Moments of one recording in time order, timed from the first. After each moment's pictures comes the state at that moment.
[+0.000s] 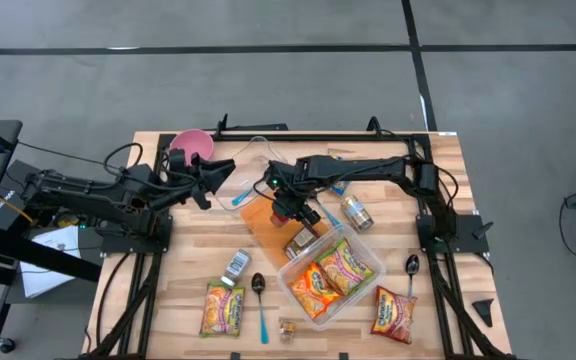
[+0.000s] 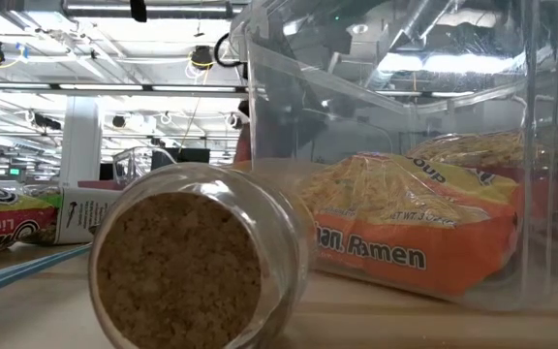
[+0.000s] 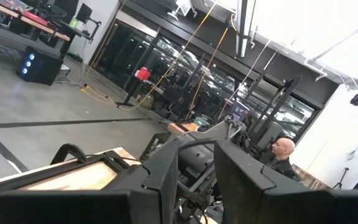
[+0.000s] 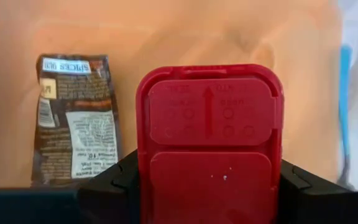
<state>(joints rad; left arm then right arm) -0.11 0.79 0.67 0.36 -0.54 -0.46 -0.16 2.10 1.77 -0.87 -0.21 -0.89</state>
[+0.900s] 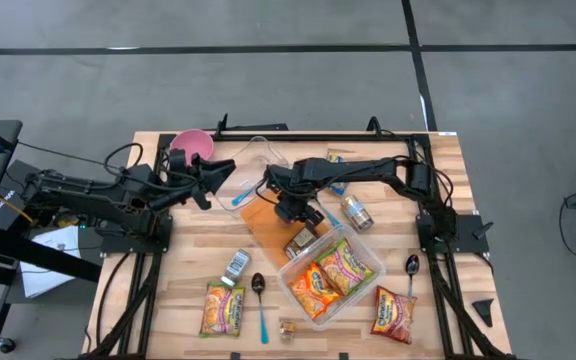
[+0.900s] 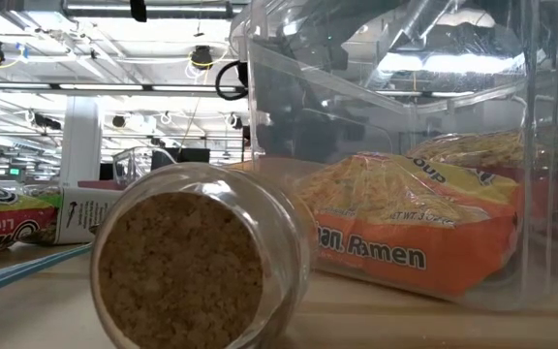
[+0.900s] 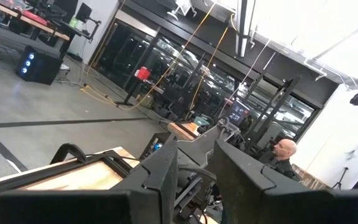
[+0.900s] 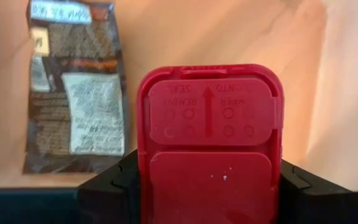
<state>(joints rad) -0.11 0.79 0.67 0.36 -0.54 -0.46 -0.16 2.17 1.77 -0.95 -0.18 -0.94</state>
